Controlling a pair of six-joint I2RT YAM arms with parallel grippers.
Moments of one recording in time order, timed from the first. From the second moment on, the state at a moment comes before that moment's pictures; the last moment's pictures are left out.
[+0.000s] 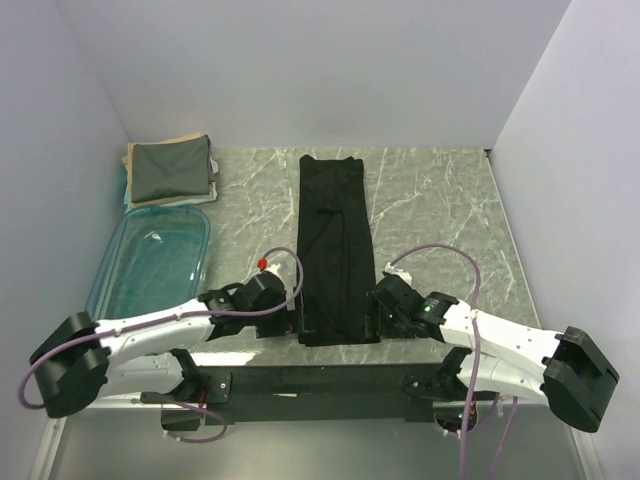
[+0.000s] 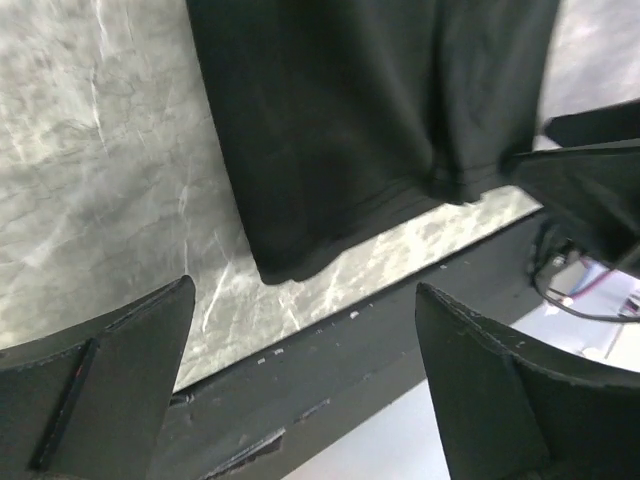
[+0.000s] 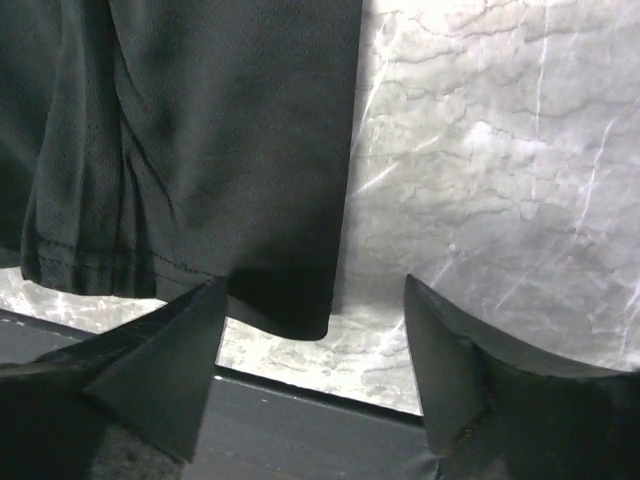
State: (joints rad) left arm -0.95 1.11 0.52 -0.27 0.07 -1.02; right arm 0.86 1.02 0.46 -0.56 0.11 0.83
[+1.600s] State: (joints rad) left arm -0.84 1.39 0.89 -0.39 -0.08 -0.96; right arm 0.66 1.09 0.69 -0.50 0.02 0.73
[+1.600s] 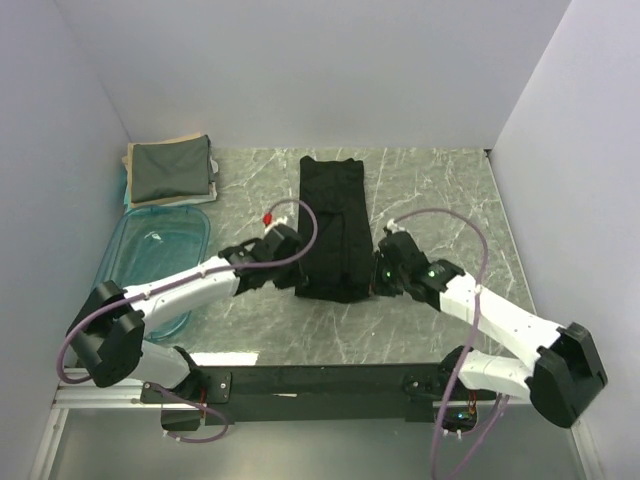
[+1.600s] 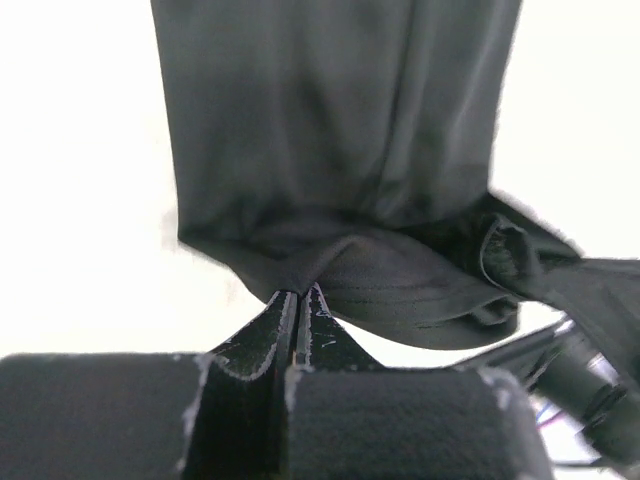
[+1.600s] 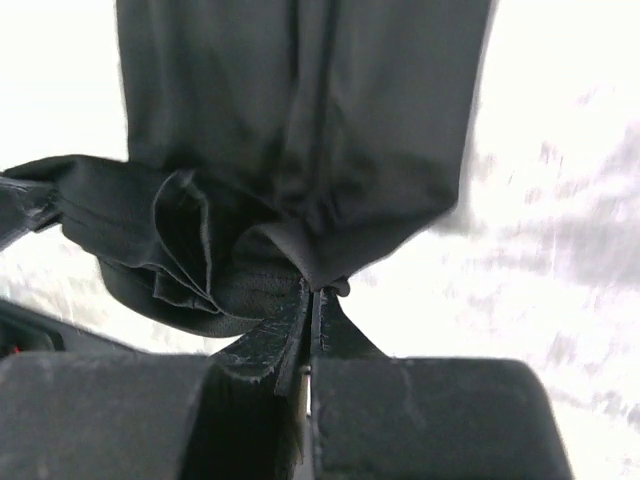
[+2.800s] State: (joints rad) left arm -0.50 1.95 1.49 -0.37 0.00 -0.74; right arm 0.37 1.82 1.39 -0.46 -0.01 0.49
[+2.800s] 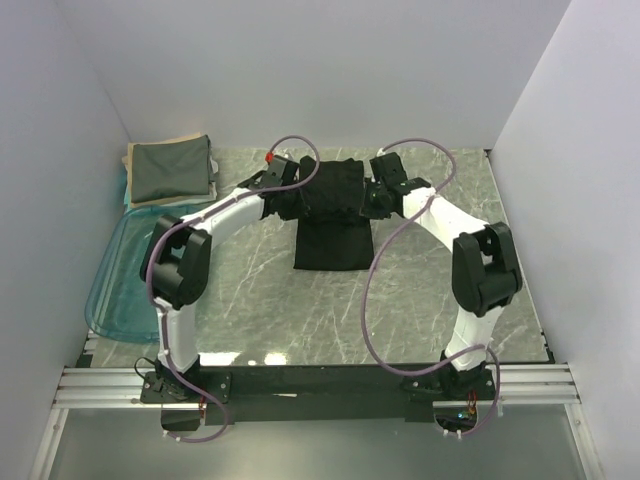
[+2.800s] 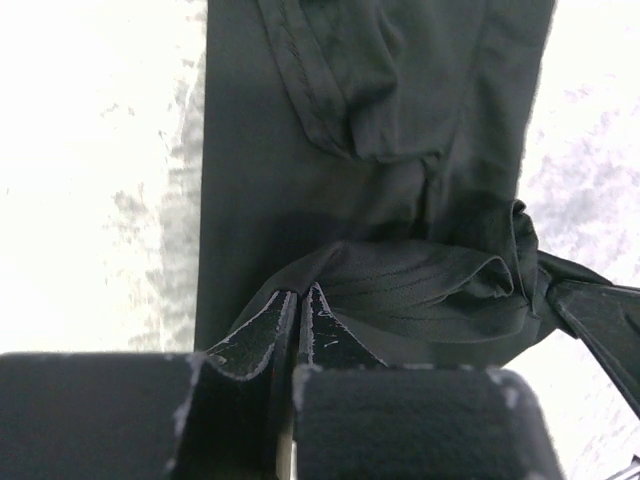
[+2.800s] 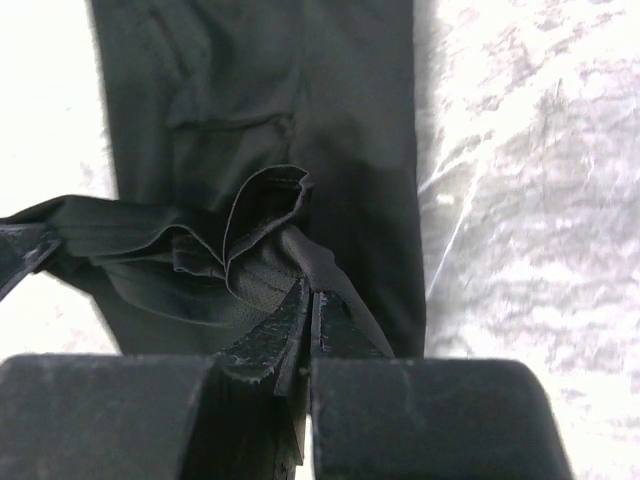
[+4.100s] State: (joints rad) left arm -0.48 1.38 0.87 -0.33 0.04 -0.80; right arm 0.36 1.99 1.41 -0.29 -0.20 0.40
